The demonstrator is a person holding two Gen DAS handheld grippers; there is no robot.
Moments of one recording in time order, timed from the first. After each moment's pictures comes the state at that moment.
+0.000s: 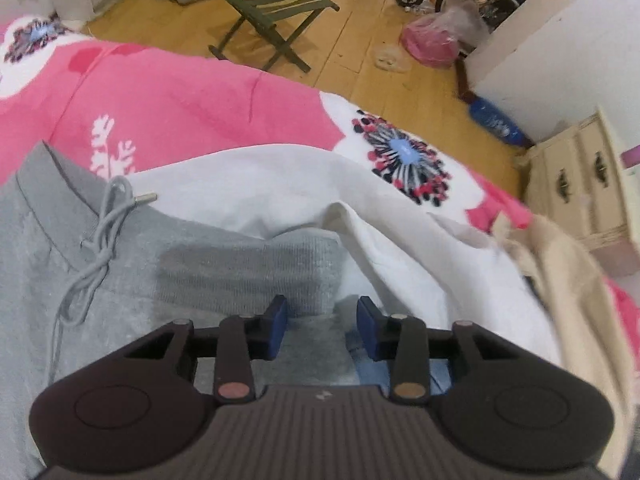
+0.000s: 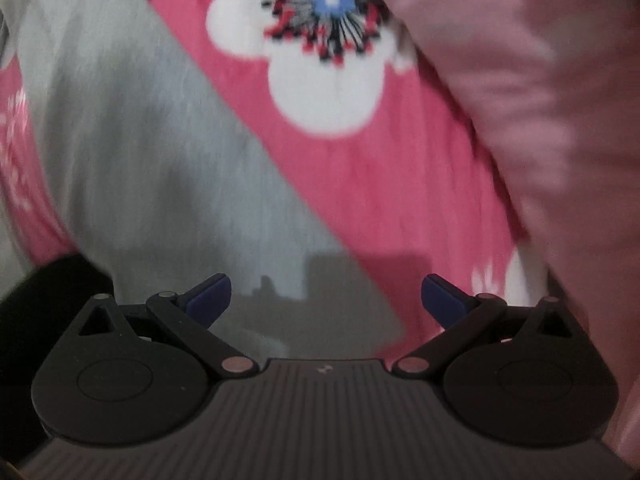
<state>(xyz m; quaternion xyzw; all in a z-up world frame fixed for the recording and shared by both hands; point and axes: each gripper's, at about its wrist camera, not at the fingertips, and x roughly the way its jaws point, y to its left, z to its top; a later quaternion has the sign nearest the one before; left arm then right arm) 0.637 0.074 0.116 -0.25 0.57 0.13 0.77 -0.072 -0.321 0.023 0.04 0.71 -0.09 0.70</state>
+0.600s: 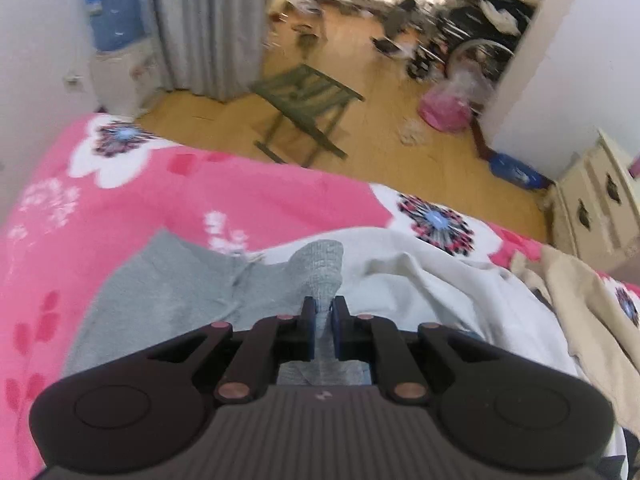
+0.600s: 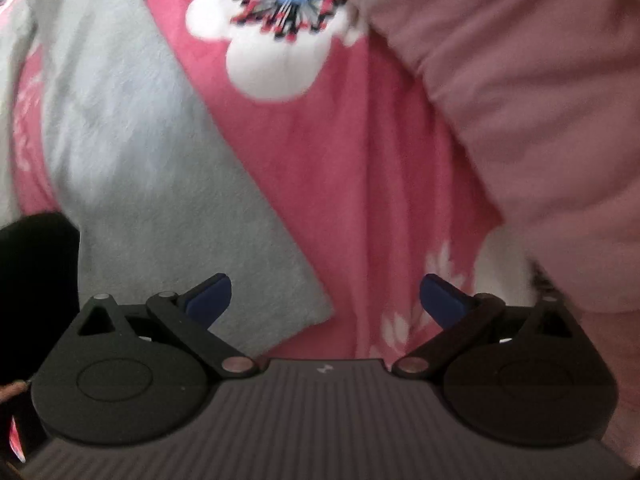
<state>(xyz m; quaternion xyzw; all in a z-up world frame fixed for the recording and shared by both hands) 0.545 0.097 0.231 -0.17 0.48 0.19 0.84 -0.122 -0.396 -0.001 0.04 0.67 0.00 0.74</state>
